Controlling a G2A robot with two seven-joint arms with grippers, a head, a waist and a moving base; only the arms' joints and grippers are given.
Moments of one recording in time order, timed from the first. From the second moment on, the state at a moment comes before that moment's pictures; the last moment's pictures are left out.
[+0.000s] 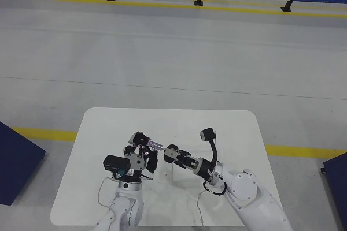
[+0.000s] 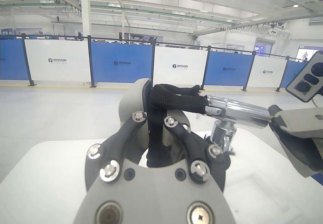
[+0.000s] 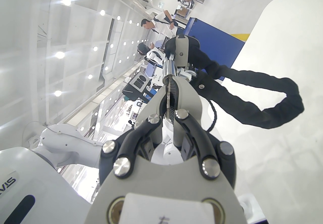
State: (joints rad) left arm 1.38 -1.40 -1.11 -1.56 1.30 0.19 0.64; right arm -1.22 -1.18 1.08 -1.68 0.16 -0.34 0.60
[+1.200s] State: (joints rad) left arm 1.39 -1.42 -1.14 -1.56 1.29 0.18 0.63; right arm -1.26 -1.16 1.16 -1.69 0.16 -0.39 0.65
